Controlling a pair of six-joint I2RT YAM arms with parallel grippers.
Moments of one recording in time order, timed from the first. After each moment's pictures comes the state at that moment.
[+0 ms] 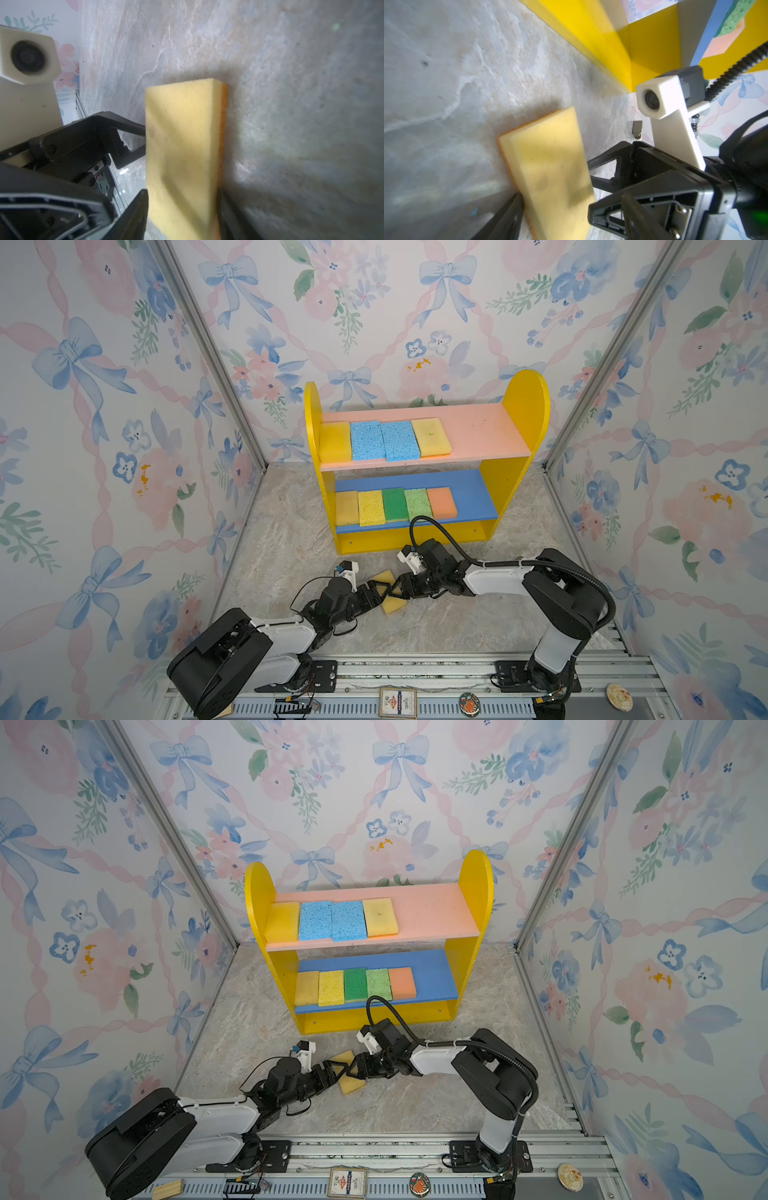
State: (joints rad) left arm -0.68 1.22 0.07 0.66 0.19 -1.11; right arm 0.85 1.77 0.82 0.08 -0.51 0.69
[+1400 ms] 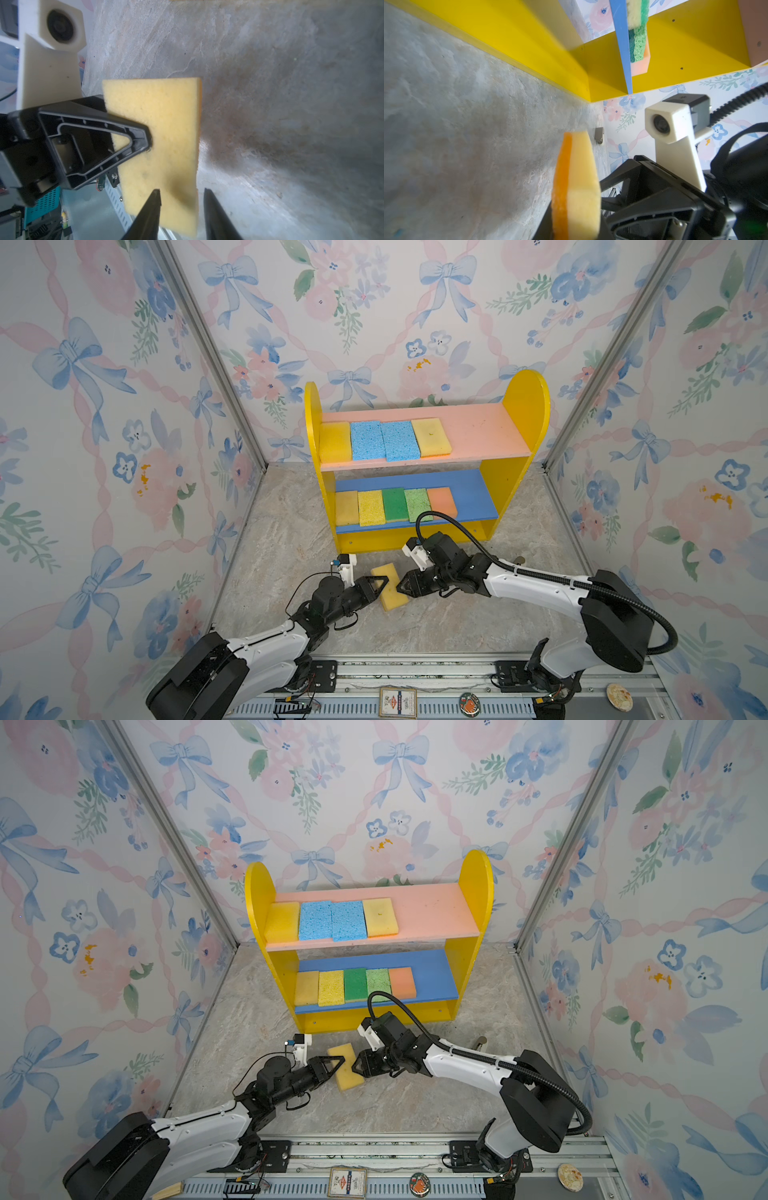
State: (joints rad) left arm -0.65 1.03 0.07 0.67 0.23 -1.15; right arm 0.87 1.48 0.89 -0.27 -0.39 0.59
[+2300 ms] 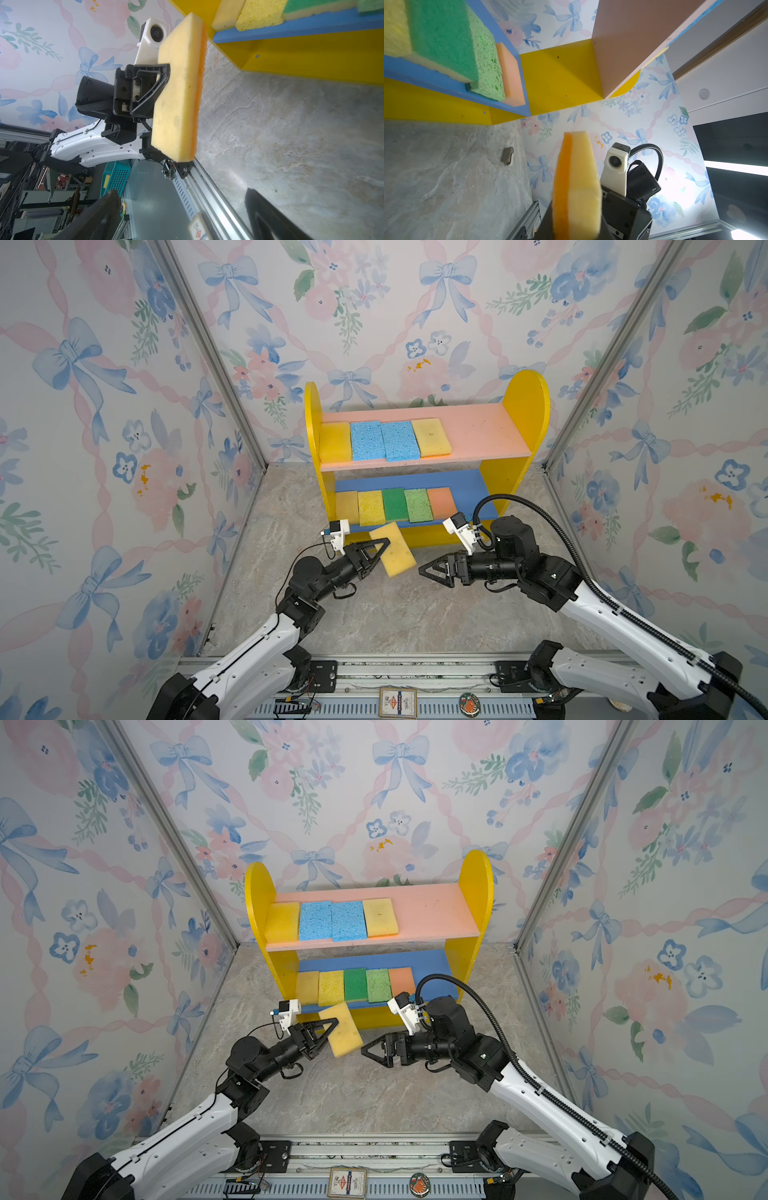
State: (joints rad) left arm -0.53 0.86 0.33 0.66 0.45 -1.42; right arm 0.77 1.02 0.94 -0.42 -0.59 0.68
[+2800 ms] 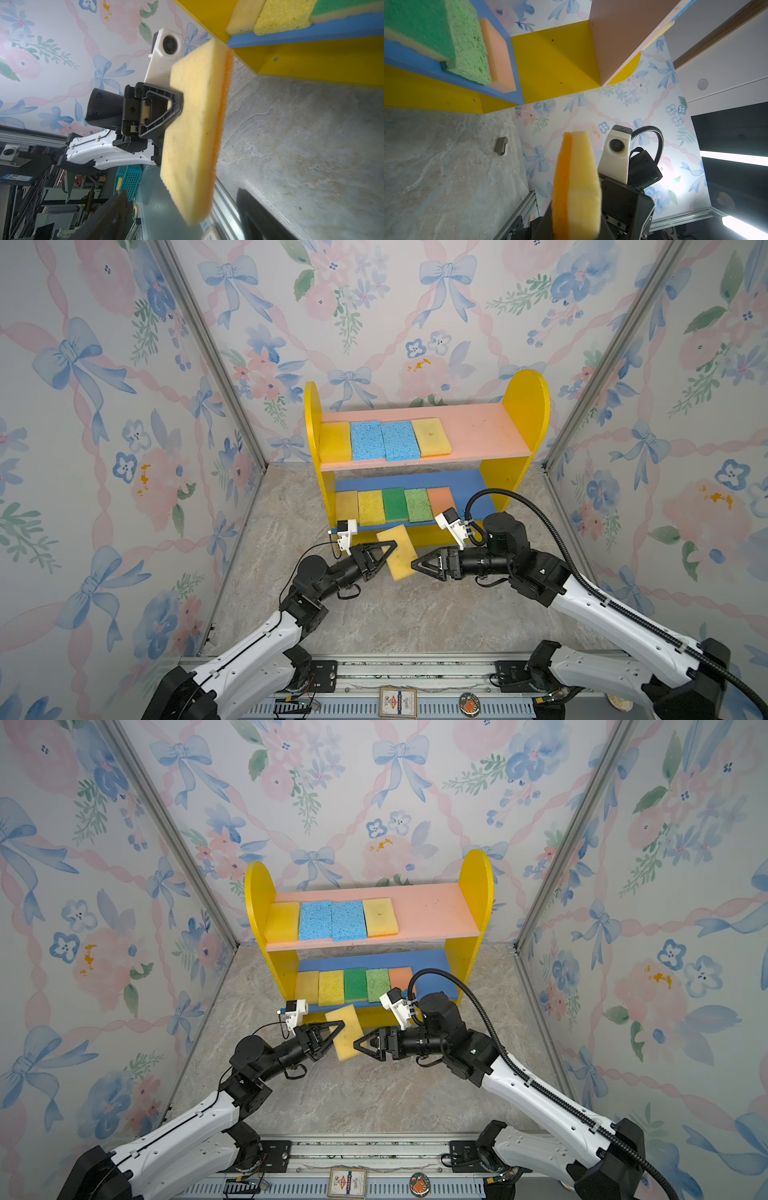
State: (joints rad) left arm -0.59 0.87 0.35 0.66 0.45 -1.42; right arm 0.78 1.08 0.95 -0.29 -0.61 0.76
